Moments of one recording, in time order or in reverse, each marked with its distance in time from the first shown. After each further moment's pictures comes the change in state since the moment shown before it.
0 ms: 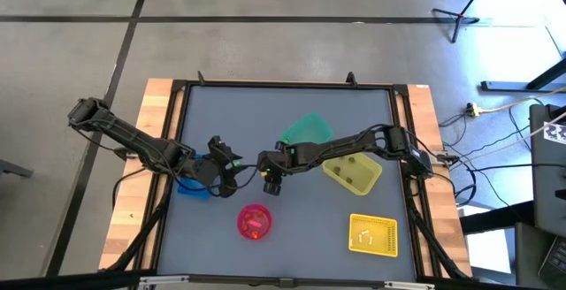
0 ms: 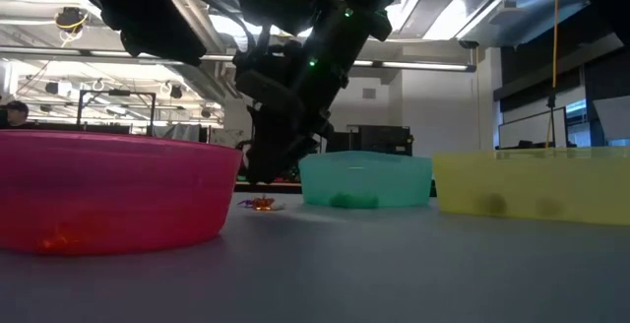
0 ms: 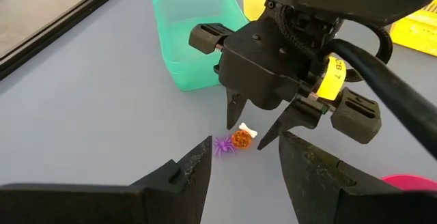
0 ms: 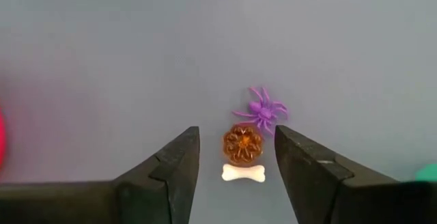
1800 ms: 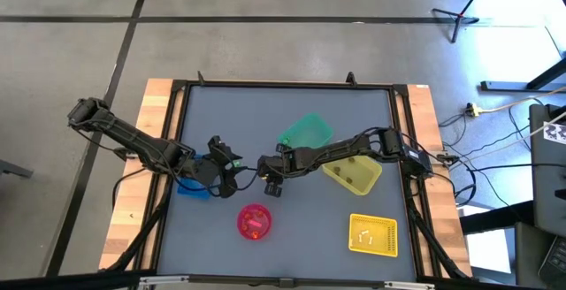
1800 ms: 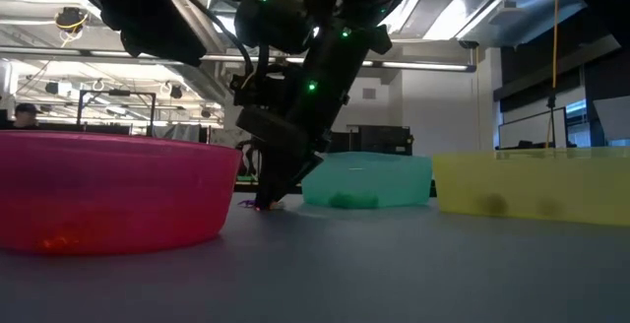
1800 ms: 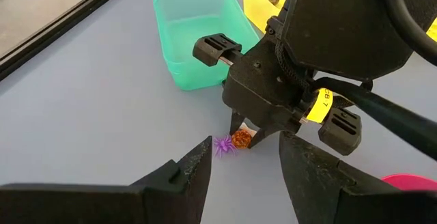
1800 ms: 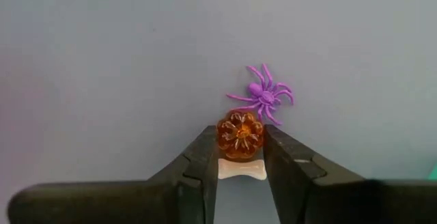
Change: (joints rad) left arm 0.000 0.001 0.000 0.000 0.000 0.001; right arm 0.013 0.069 -0.001 -0.011 0.049 -0.005
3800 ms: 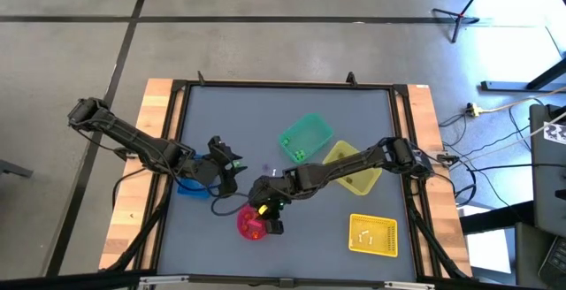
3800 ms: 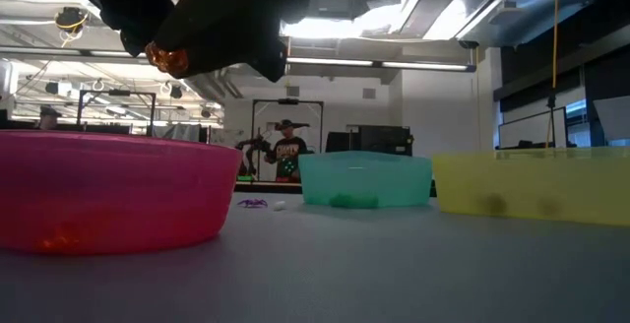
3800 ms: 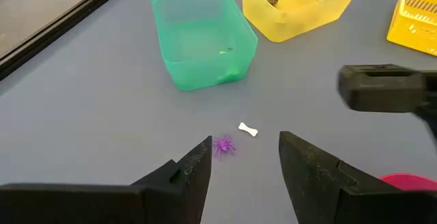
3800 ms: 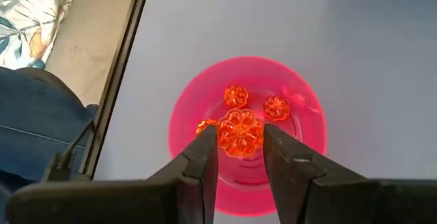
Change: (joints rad) left arm 0.000 -0.001 0.000 0.000 0.000 0.000; right arm 0.172 -0.079 0.175 0.051 -0.398 -0.027
